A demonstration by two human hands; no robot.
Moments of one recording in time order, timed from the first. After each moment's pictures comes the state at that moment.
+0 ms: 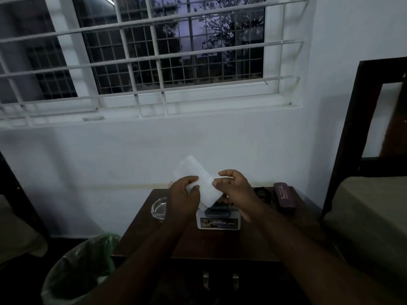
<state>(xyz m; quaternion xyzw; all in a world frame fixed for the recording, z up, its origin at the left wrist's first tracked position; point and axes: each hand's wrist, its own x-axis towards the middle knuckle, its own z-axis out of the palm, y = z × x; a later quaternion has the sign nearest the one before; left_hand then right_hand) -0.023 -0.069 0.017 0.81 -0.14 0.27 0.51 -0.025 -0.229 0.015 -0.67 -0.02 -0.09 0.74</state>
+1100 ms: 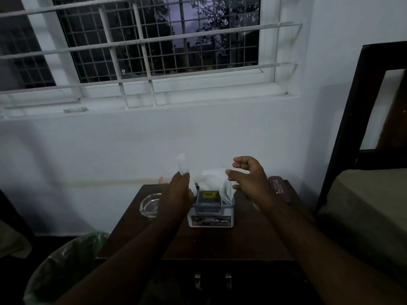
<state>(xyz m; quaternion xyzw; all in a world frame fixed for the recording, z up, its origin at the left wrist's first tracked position) 0.026 -0.075 -0.011 0.92 -0.19 0.24 0.24 -0.010 -0.279 0.012 -0.70 0.04 -0.21 0.69</state>
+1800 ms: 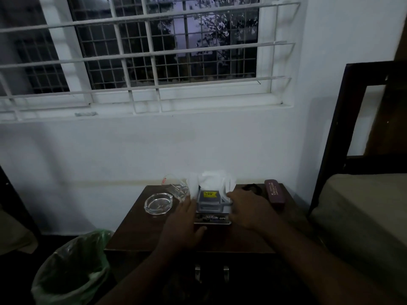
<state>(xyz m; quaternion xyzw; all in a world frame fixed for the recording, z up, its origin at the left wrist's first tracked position) -0.016 -0.054 -0.070 0.96 -0.24 0.12 0.12 -0.064 -0.272 -0.008 -0.99 -0.05 -0.08 0.10</state>
